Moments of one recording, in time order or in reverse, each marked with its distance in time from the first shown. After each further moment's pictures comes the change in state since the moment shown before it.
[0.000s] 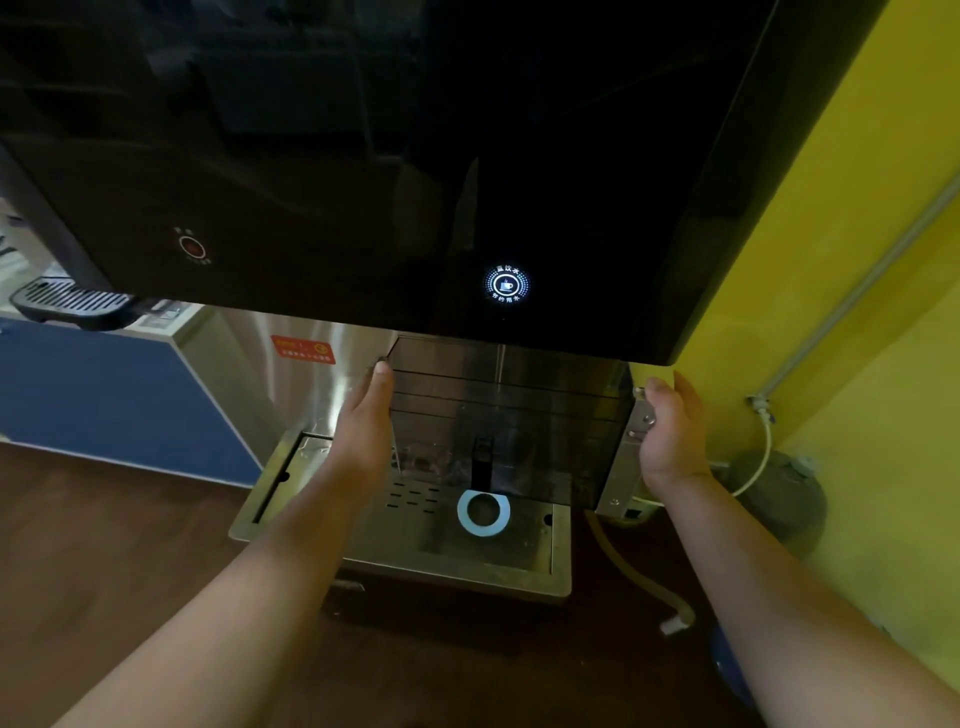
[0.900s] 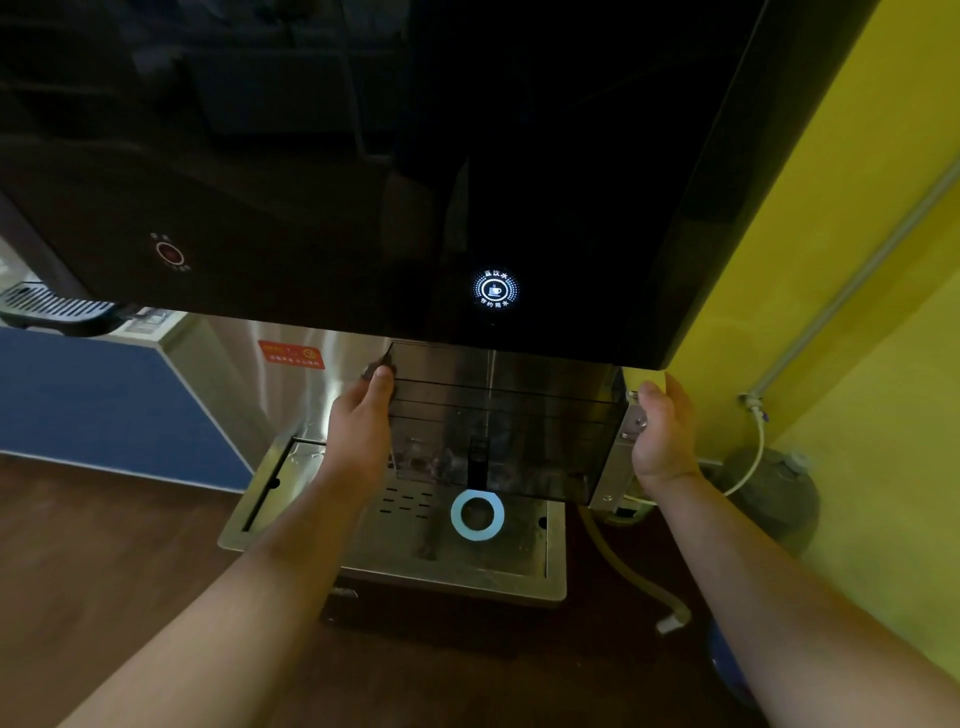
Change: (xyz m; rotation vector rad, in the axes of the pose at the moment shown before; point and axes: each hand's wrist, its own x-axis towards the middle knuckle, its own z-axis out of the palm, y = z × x) left_hand 0.015 -0.006 0.010 -0.114 0.029 -0.006; right_hand 0.003 -0.001 0.002 -0.002 -0.027 -0.056
